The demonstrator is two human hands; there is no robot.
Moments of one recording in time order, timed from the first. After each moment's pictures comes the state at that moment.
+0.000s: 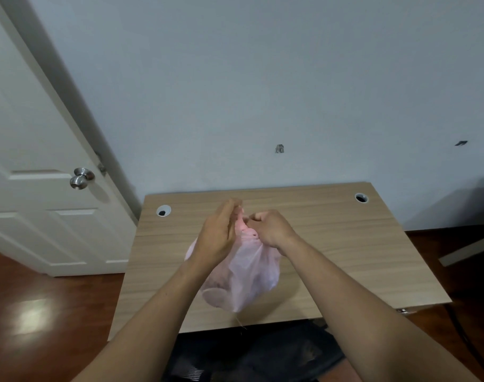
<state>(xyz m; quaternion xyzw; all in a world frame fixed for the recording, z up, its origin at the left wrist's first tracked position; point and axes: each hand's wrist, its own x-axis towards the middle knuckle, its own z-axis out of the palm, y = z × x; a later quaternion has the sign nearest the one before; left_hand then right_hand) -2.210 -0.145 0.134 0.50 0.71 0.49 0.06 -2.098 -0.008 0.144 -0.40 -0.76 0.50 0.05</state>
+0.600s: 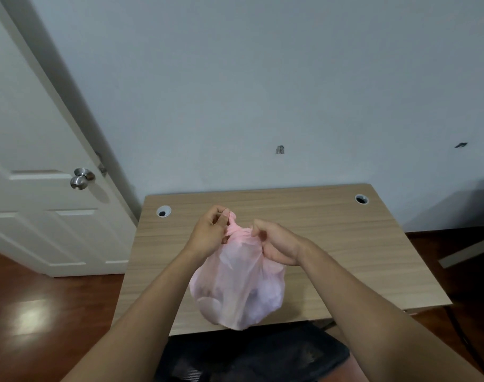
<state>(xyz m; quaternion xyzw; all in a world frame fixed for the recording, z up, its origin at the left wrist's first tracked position) -2.228 -0.142 0.126 0.25 0.70 0.58 0.33 -2.082 -0.013 0.141 -0.24 -0.47 0.85 -0.07</state>
